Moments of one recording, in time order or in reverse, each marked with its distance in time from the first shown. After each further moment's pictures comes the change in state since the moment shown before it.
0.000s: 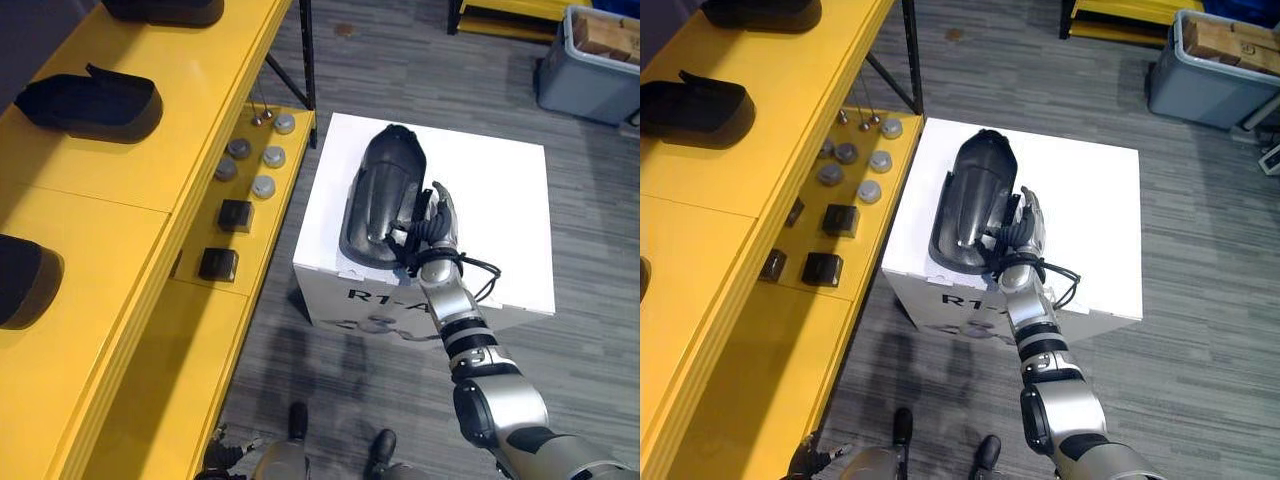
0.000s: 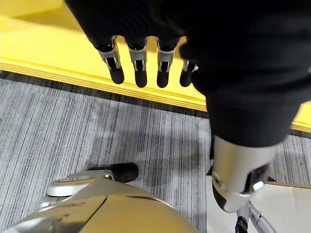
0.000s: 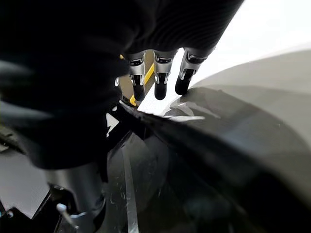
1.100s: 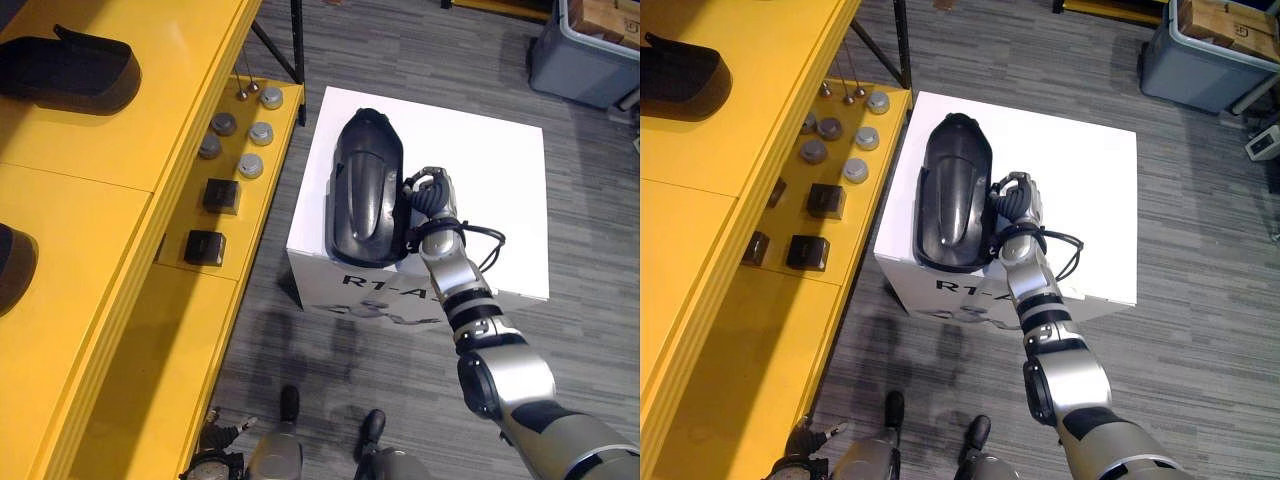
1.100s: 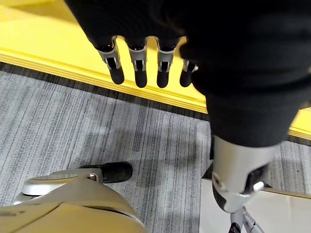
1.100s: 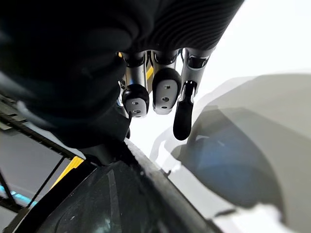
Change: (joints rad) left arm -0.064 0.021 0.003 0.001 -0.073 0.009 0.019; right arm -0.028 -0.041 0.061 -0.061 0.041 0.001 0.096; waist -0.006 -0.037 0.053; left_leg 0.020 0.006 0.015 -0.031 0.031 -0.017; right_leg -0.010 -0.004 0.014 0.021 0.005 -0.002
